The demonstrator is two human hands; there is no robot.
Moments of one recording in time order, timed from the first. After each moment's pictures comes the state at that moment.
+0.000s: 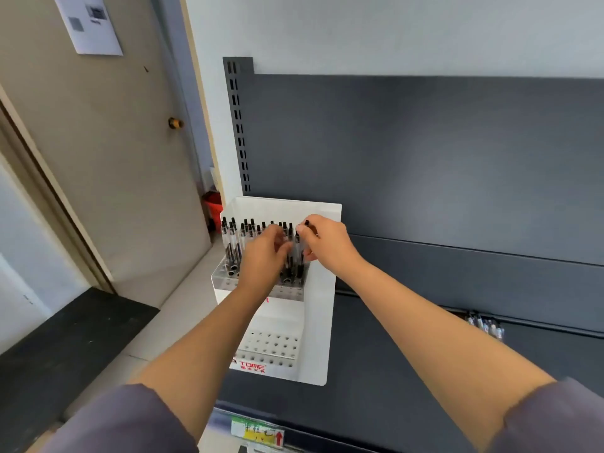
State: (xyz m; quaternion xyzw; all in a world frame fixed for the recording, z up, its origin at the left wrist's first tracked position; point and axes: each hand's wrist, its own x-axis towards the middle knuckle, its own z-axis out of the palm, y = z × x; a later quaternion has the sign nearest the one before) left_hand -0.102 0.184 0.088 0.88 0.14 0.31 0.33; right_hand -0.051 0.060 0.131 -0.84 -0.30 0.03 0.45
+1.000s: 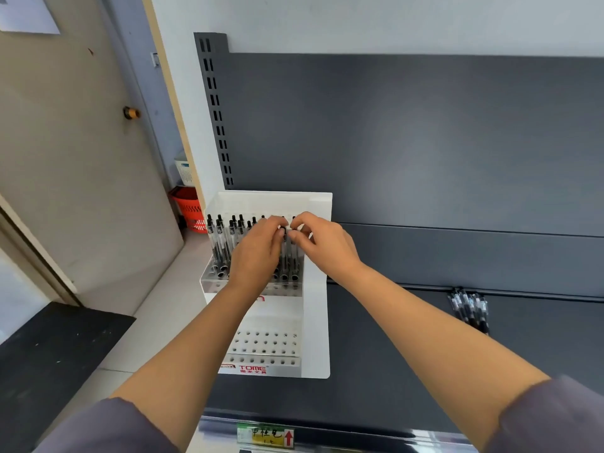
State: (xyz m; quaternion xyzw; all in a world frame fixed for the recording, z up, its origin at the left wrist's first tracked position) left_hand -0.103 0.198 0.090 0.91 0.01 0.31 0.27; right_hand -0.046 0.062 0.099 -0.88 -0.31 -0.12 0.33
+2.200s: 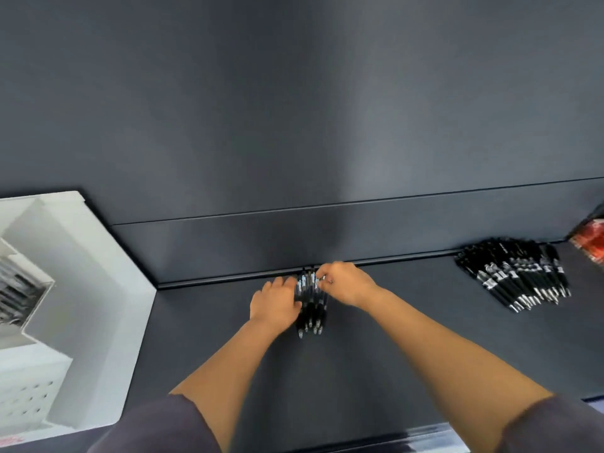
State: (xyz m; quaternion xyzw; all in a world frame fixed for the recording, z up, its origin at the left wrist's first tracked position) left_hand 0.021 -0.145 -0.043 0.99 -0.02 -0.11 0.10; right_hand 0.063 -0.305 -0.017 -0.96 -0.15 0.16 0.19
